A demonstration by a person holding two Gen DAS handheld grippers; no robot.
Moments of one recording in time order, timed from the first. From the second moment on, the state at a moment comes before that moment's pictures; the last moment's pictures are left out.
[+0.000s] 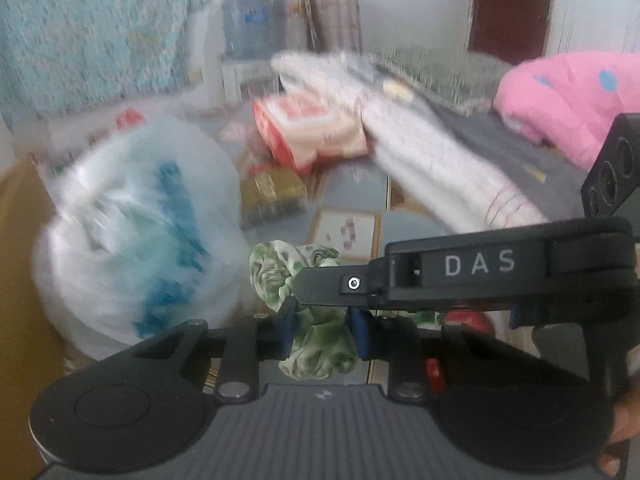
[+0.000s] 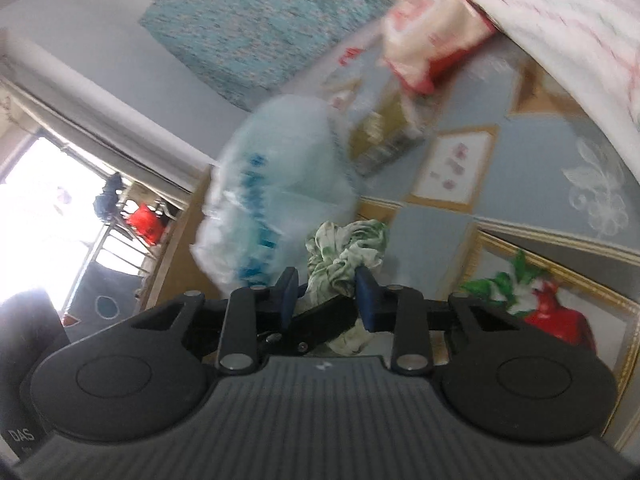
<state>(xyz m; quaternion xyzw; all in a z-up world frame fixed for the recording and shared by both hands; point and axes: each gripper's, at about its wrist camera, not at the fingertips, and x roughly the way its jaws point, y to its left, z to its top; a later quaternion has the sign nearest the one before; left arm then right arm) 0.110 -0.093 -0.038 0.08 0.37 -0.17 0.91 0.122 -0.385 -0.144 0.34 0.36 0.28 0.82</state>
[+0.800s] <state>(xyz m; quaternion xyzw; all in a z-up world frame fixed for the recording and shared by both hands) 0.024 0.103 0.072 0.06 0.31 0.01 0.95 0.126 -0.148 0.005 0.18 0.40 0.53 0.73</state>
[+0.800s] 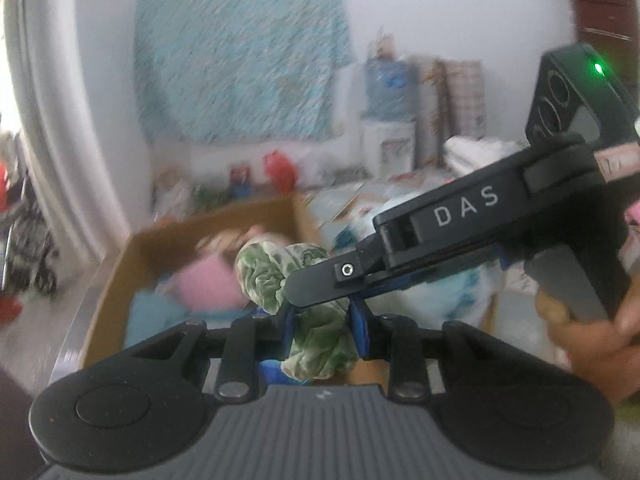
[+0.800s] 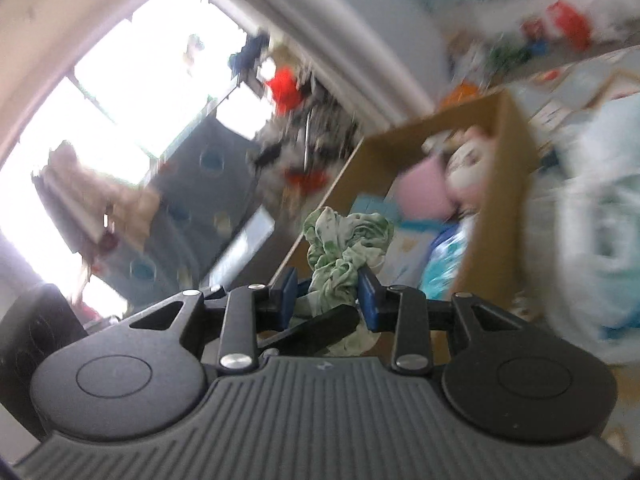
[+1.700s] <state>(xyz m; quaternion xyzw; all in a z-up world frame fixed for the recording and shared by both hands) 0.040 0.201 0.005 -0.05 0.44 0.01 0.90 0.147 -0.005 -0.055 -0.01 0.54 0.49 0.68</state>
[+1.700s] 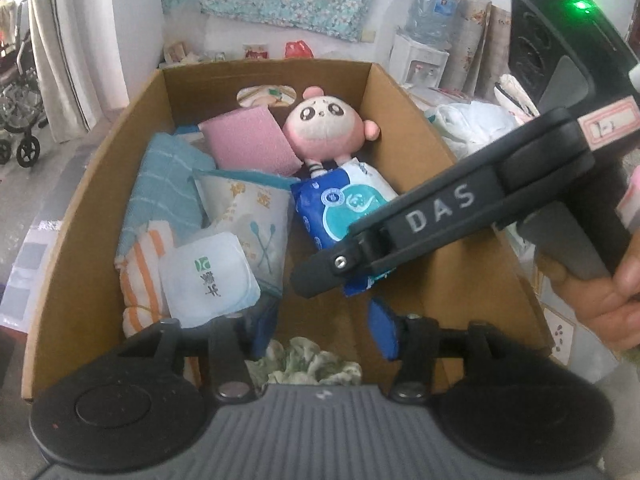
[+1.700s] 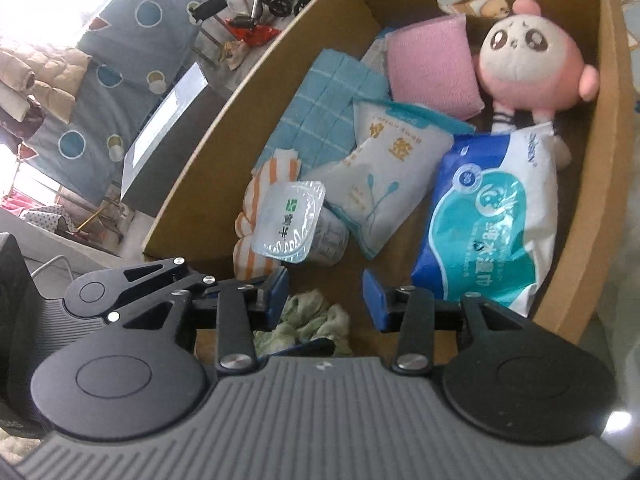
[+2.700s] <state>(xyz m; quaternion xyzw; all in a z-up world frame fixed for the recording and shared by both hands) 0.042 0.051 0.051 0.01 0.31 -0.11 0.95 0.164 -0.323 0.002 0.24 0.34 0.38 0.83</state>
